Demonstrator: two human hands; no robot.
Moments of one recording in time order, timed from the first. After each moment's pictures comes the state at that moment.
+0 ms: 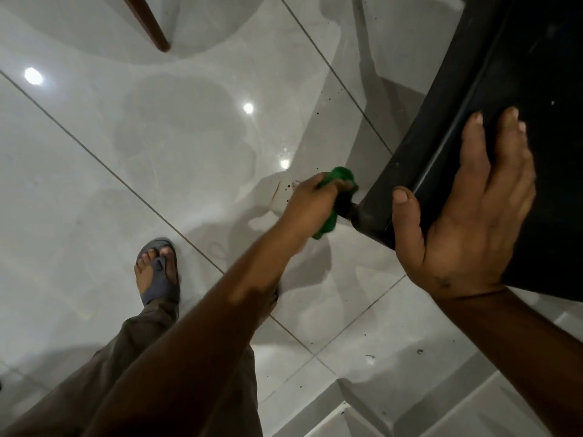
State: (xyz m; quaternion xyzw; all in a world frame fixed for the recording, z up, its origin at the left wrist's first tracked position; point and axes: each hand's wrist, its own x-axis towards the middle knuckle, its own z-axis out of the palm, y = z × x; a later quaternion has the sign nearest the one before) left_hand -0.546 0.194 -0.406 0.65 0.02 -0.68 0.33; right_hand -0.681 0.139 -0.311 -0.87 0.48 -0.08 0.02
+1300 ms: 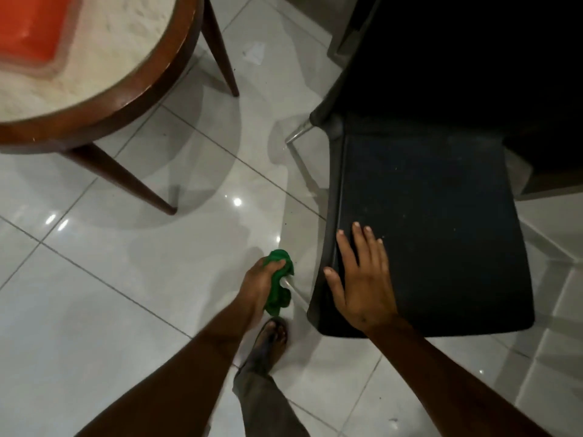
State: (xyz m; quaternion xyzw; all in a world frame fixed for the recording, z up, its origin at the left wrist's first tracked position) left_hand -0.469 0.156 -0.325 0.64 0.07 -0.68 0.35; right_hand -0.656 0.086 -0.269 -0.84 0.51 0.08 0.16
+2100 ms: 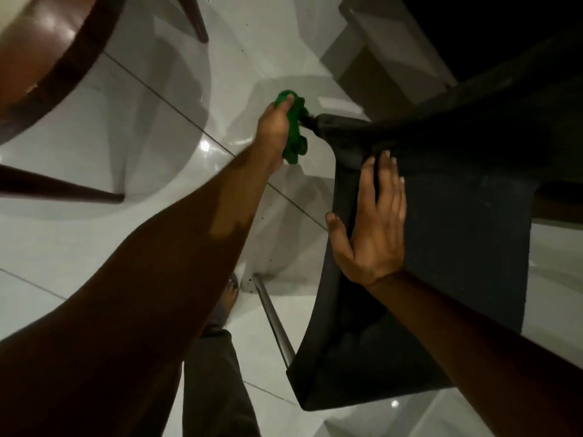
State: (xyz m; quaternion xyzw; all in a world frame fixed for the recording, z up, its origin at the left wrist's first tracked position) left_hand -0.390 -0.181 -0.443 0.61 0.08 -0.64 0.46; right_hand -0.575 -0.090 -0.298 -0.83 0.54 0.00 0.13
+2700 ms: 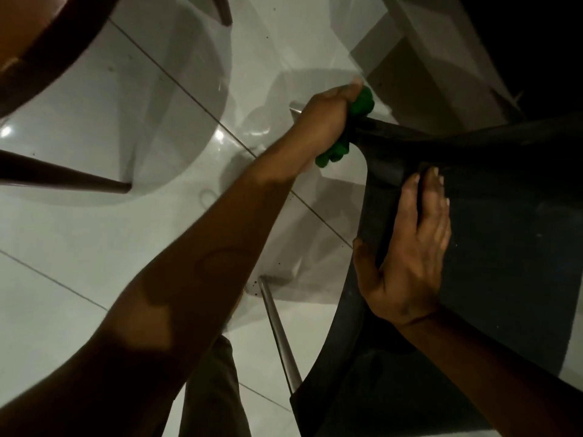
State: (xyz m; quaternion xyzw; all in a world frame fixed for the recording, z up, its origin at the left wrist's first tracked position) left_hand -0.386 -0.193 -0.387 0.60 -0.11 -0.70 0.38; right_hand -0.574 -0.089 -0.302 -0.84 0.53 0.00 0.12
